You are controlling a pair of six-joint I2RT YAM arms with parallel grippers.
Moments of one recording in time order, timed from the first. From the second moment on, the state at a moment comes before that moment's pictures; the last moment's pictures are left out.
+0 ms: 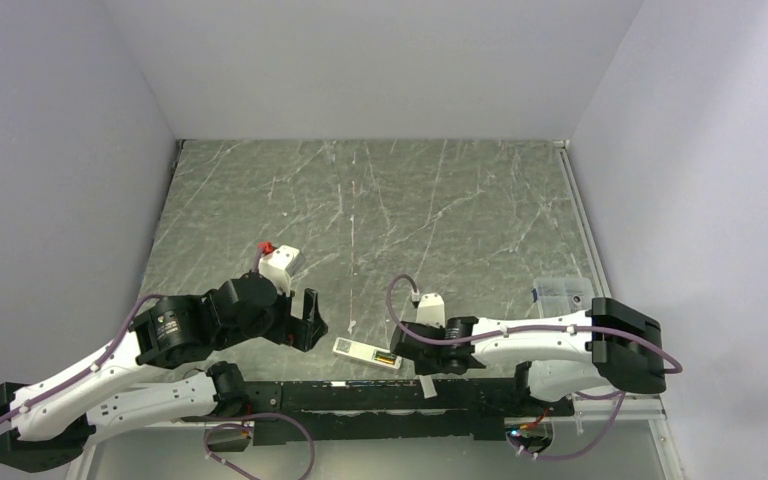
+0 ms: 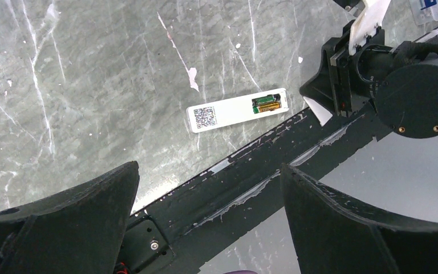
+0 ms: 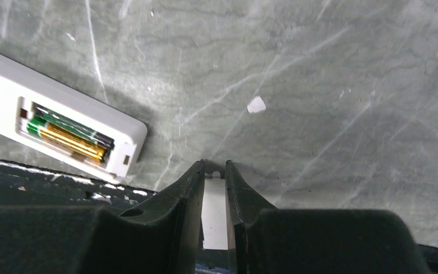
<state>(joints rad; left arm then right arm) -1.10 0.69 0.95 -0.99 -0.25 -0.64 1.32 1.30 0.62 -0.59 0.35 1.13</state>
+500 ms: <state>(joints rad) -1.10 0.69 0.95 -0.99 -0.24 -0.64 1.37 1.17 0.65 -0.77 0.36 1.22</state>
